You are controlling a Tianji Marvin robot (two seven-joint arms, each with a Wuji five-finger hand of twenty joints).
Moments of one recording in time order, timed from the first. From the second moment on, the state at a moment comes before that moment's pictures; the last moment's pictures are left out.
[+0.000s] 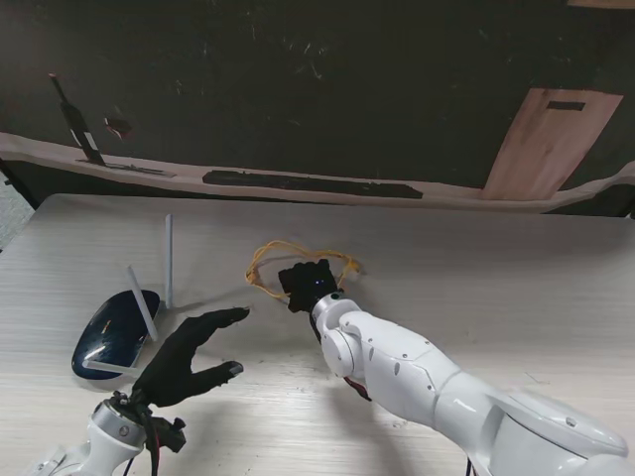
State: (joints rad) left arm 2.06 -1.13 -1.46 -1.83 0.43 -0.64 0.13; right arm -0.91 -1.44 0.35 -0.76 -0.57 0.13 -0.42; left_hand 0.59 -0.31 0.35 -0.05 0.42 0.22 0.27 0.21 0.47 0.27 0.34 0.30 0.37 0.38 0.40 0.43 0.02 0.36 0.76 0.44; right_hand 0.70 -0.64 1.19 -0.29 0.71 -0.01 1.23 0.25 0.77 0.29 0.89 0.40 0.62 0.31 0.68 0.41 0.34 0.44 0.60 0.50
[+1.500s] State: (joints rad) left arm 2.05 -1.13 -1.44 -1.82 0.43 -0.55 0.13; right arm -1.39 -1.12 1.04 -1.59 -0.67 -0.07 -0.11; left_hand 0.59 -0.29 0.33 -0.04 0.46 0.22 0.27 0.20 0.47 0.28 0.34 0.30 0.37 0.40 0.40 0.43 0.01 0.36 0.76 0.44; right_hand 0.71 -0.56 1.11 -0.28 0.68 0.08 1.26 0.26 1.23 0.23 1.25 0.64 1.31 0.24 1.73 0.84 1.17 0.40 1.84 0.81
